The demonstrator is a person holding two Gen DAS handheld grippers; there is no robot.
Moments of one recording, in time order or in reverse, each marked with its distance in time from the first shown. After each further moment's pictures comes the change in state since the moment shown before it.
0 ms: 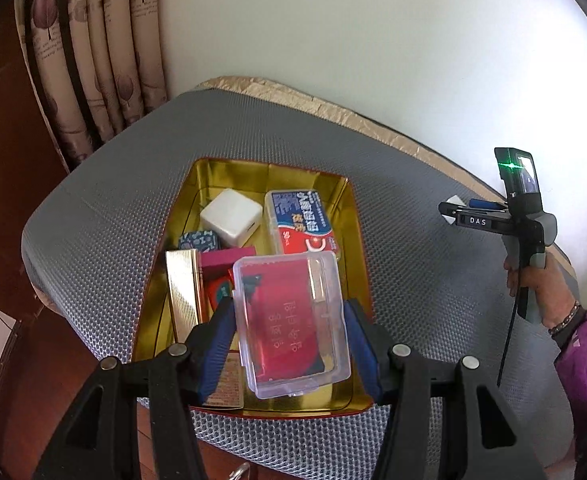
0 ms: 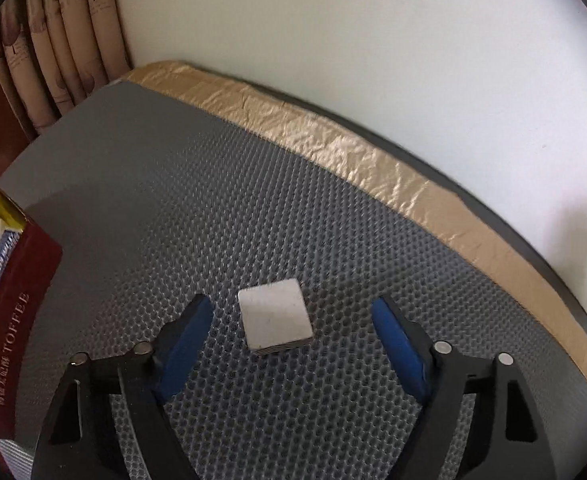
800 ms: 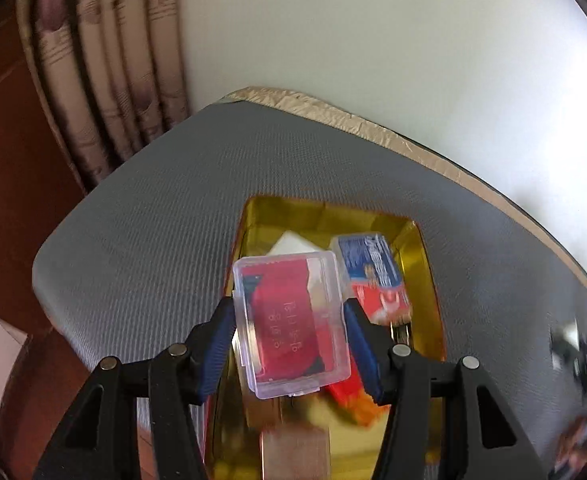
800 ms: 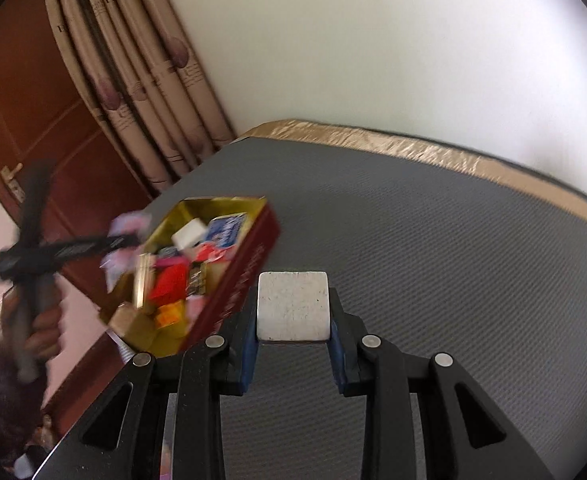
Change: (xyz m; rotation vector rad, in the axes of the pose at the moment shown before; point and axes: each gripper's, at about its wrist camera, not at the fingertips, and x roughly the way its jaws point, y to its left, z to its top) left arm 0.036 0.051 0.048 0.011 -0.030 0.065; right arm -0.167 0.096 -0.111 0.162 -0.231 0.330
